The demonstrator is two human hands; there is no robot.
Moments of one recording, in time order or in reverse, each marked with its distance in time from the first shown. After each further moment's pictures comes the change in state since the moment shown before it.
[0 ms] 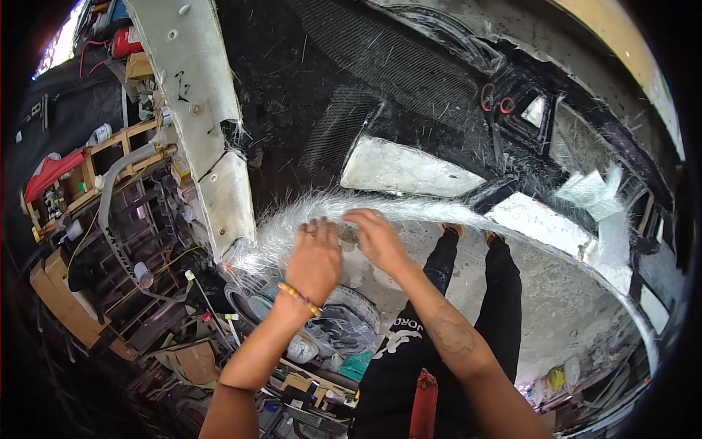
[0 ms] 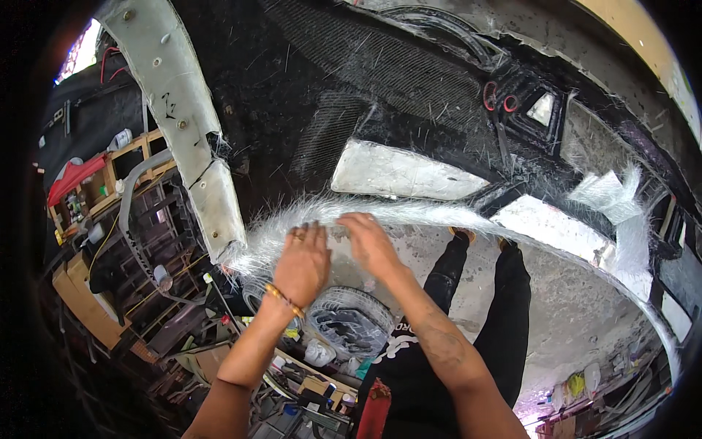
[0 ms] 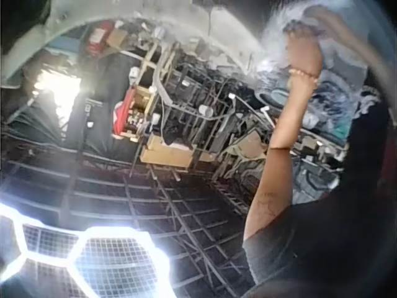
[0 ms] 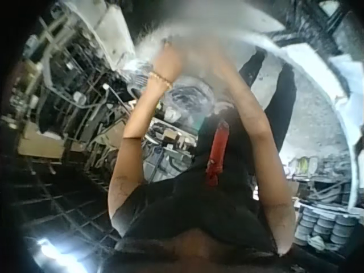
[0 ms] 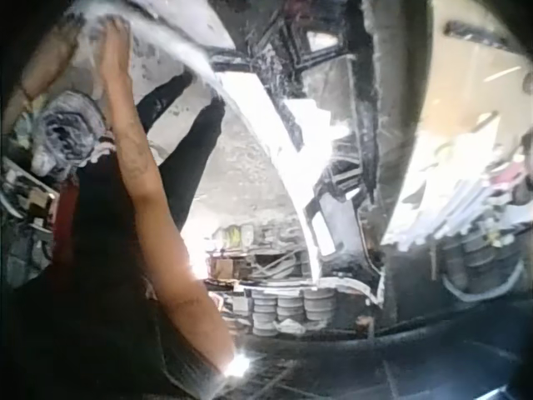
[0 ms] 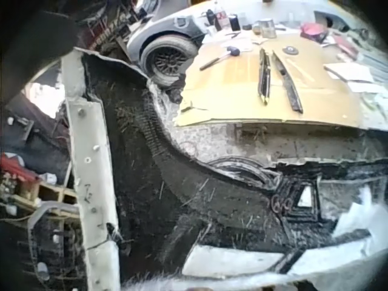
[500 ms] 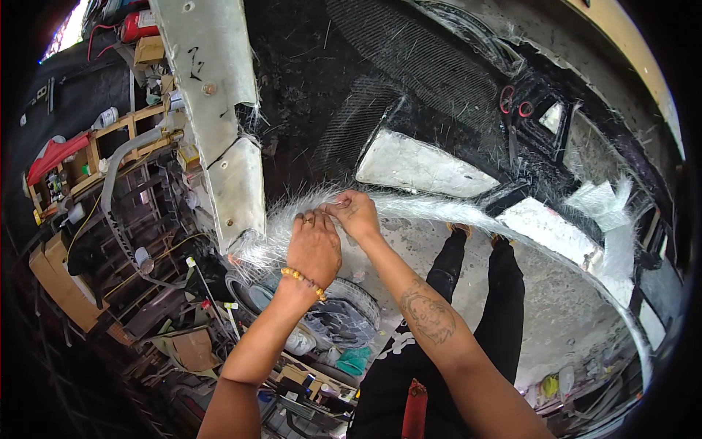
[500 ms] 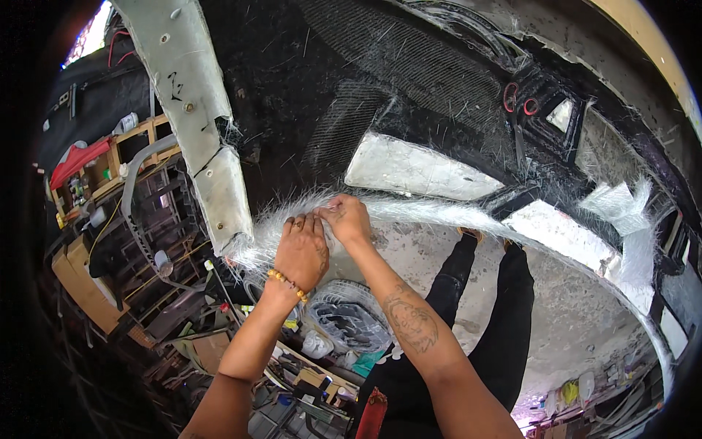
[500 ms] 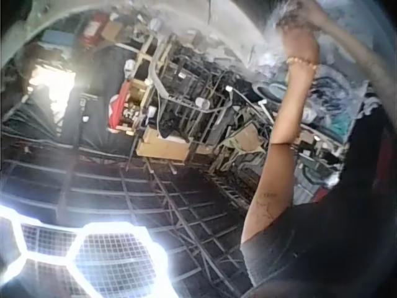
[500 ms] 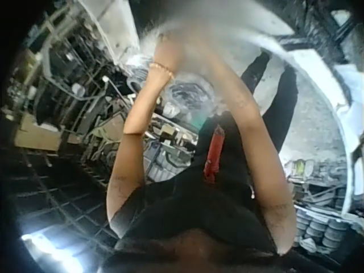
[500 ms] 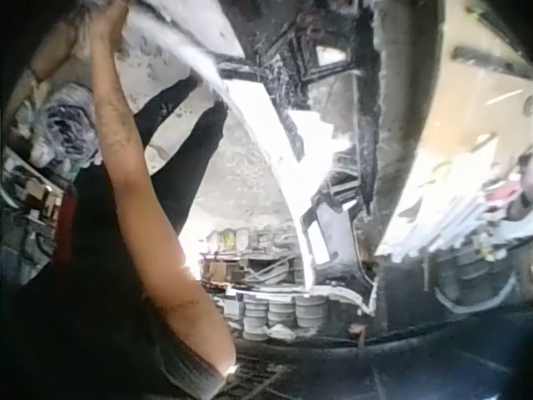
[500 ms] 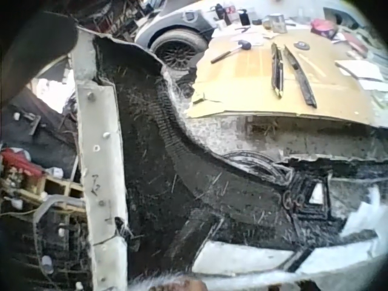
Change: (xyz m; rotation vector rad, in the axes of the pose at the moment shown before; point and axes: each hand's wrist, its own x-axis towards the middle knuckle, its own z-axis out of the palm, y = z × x) left_hand 0.000 -0.023 0.018 0.075 -0.035 -0.132; right_hand 0.058 -0.003 0.068 0.109 0.059 0.602
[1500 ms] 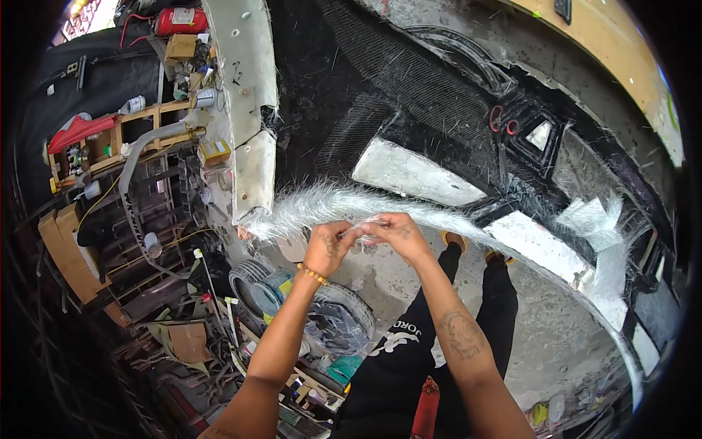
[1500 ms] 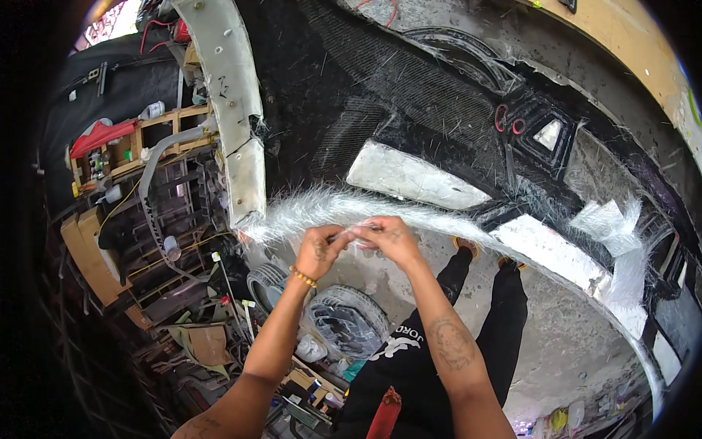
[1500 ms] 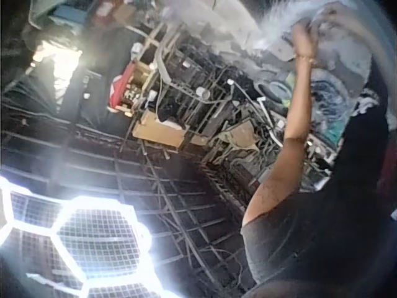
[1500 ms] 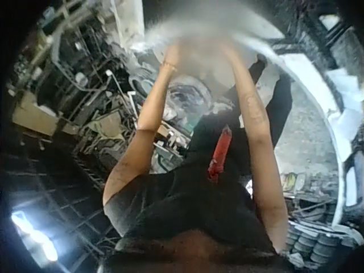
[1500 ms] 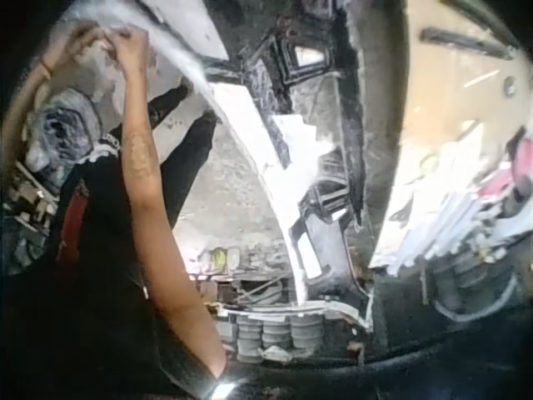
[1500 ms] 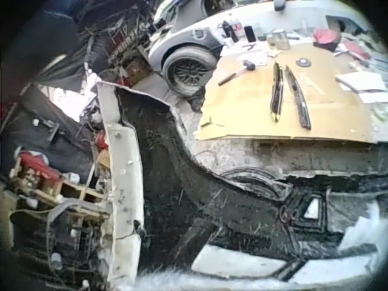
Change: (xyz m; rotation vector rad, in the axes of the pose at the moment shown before) left_hand -0.010 0.044 -0.005 -1.058 0.186 -0.197; right_hand -0.056 0.005 -0.128 0.582 -0.505 0.139
